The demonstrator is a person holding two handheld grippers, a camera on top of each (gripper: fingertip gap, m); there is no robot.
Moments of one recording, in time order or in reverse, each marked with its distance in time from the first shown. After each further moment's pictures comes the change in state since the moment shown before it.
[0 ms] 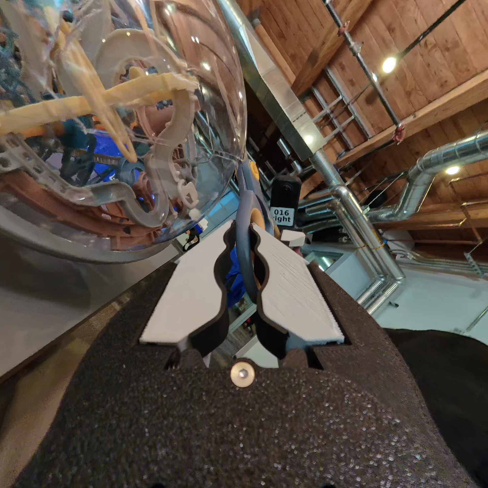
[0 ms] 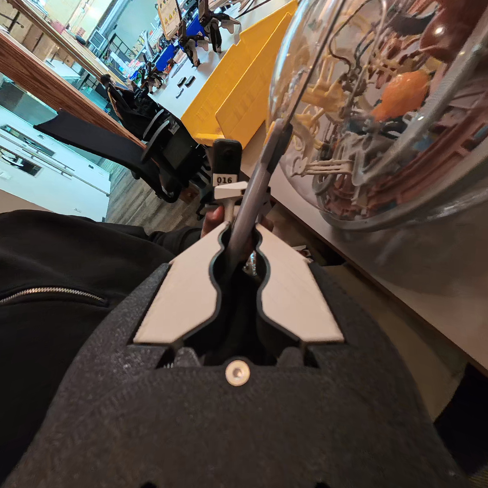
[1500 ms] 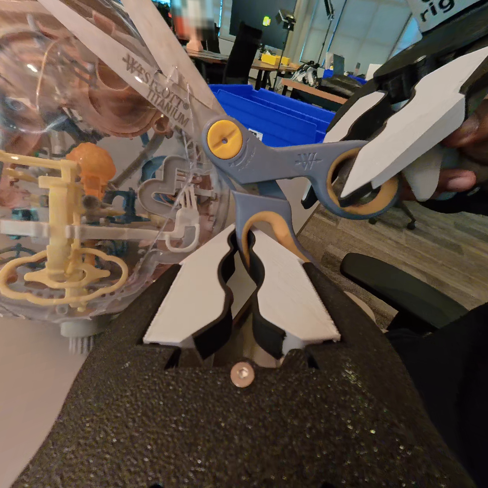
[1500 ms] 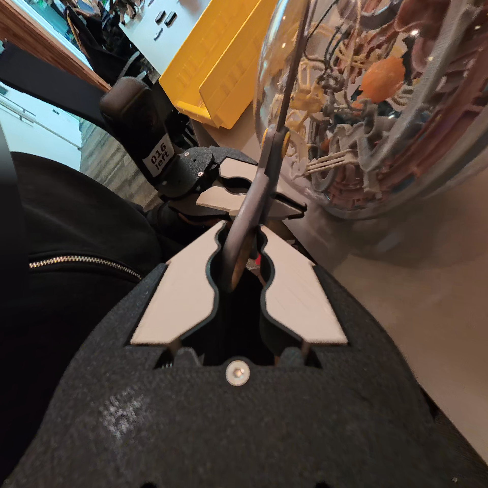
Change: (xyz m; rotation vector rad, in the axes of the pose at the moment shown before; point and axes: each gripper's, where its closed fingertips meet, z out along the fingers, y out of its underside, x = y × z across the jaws) left arm -0.056 -0.017 0.017 -0.452 -0.560 0.819; right arm 0.013 -0.019 0.025 -0.172 0.036 -0.071
